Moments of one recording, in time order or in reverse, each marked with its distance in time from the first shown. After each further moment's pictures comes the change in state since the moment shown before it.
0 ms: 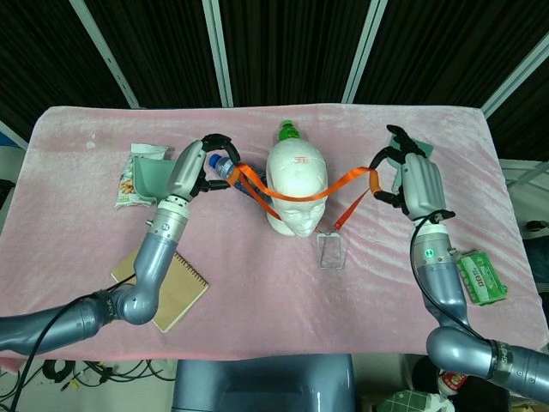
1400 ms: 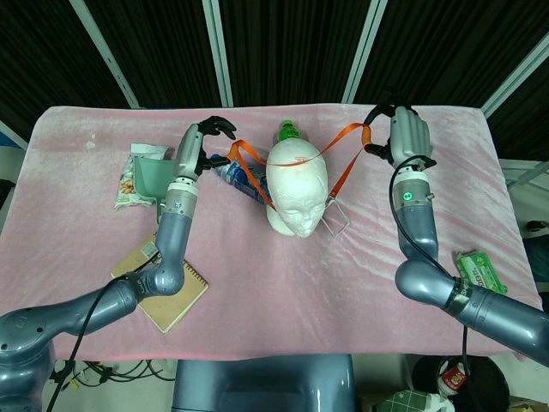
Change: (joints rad) left arm -0.130 -0.201 -0.072 0.419 -0.079 -0.046 -0.120; right arm 0.280 -0.109 0.021 0.401 0.271 -0.115 -0.066
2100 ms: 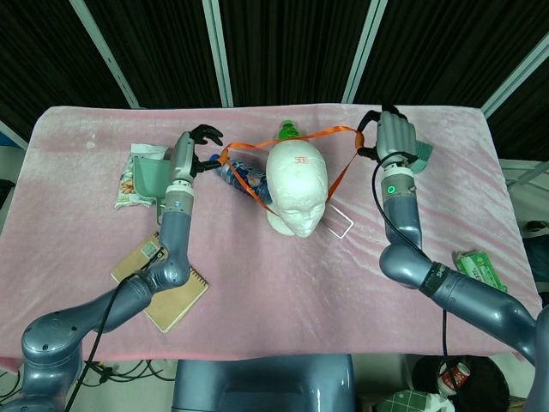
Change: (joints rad) left arm -0.044 -0.136 0.000 0.308 -0.032 -0.096 -0.038; right arm 0.090 -0.114 -0.088 0.229 0.058 -0.100 -0.091
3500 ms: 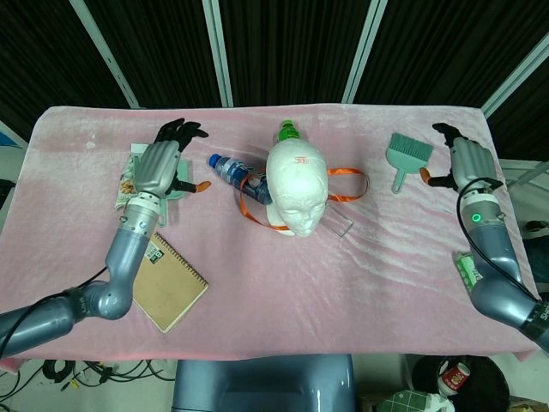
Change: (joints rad) left arm 0.230 0.494 0.190 -0.747 0.116 0.151 0.459; right arm -0.299 0.391 -0.109 -0.268 -0.191 -0.136 0.190
